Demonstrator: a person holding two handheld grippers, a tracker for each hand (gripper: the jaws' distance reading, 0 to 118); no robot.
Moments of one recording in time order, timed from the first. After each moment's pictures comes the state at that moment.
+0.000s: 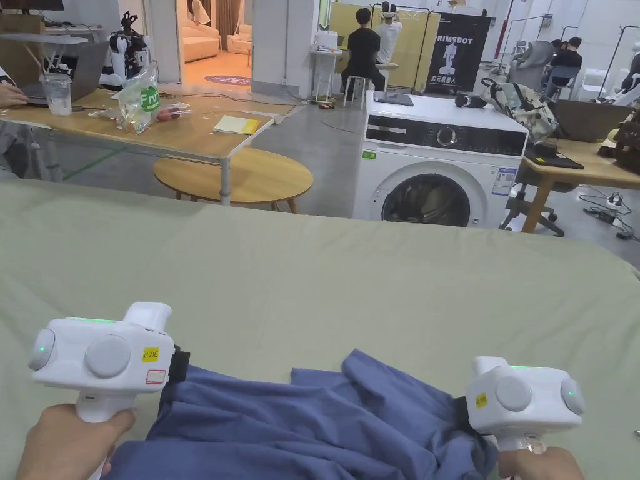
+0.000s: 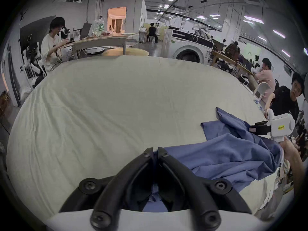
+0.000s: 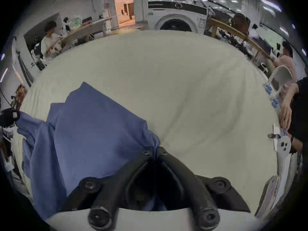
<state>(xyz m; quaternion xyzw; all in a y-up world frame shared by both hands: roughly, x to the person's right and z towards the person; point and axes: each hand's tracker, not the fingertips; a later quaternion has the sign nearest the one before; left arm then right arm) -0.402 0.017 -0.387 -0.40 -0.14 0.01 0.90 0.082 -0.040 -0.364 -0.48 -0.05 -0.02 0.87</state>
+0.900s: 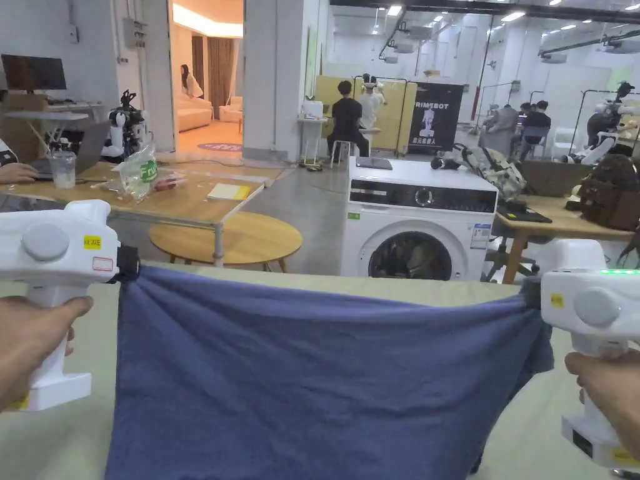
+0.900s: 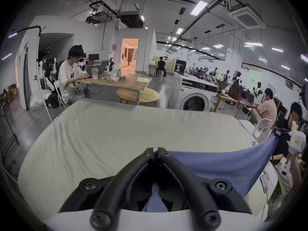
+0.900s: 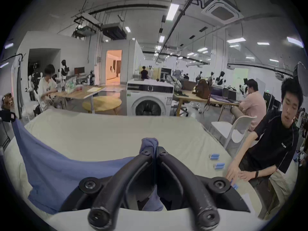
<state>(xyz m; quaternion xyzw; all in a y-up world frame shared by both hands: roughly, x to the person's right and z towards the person) -0.458 0.218 -0.415 -0.25 -0.10 0.05 0.96 0.130 0.207 -0.310 -0.18 -0.14 0.01 0.97</state>
